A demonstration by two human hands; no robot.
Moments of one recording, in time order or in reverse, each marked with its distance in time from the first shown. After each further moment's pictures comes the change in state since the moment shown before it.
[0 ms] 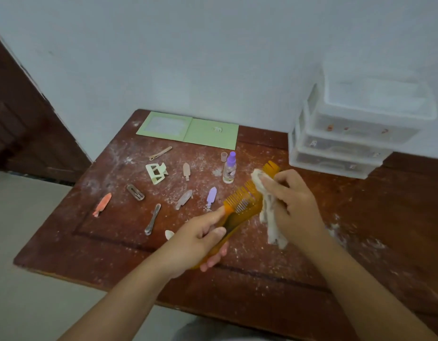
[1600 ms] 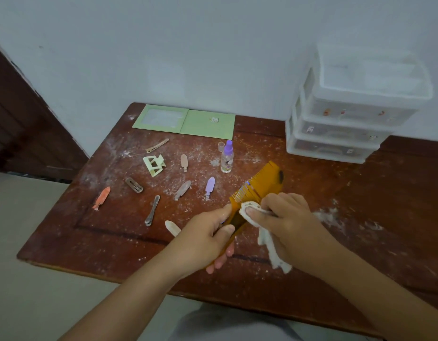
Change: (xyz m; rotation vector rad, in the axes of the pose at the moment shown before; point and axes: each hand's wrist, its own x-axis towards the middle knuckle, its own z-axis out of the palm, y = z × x) left_hand -0.012 0.018 0.021 0.261 0.011 -0.045; right_hand -0.043 -0.018 -0.016 -0.233 -0.292 -0.270
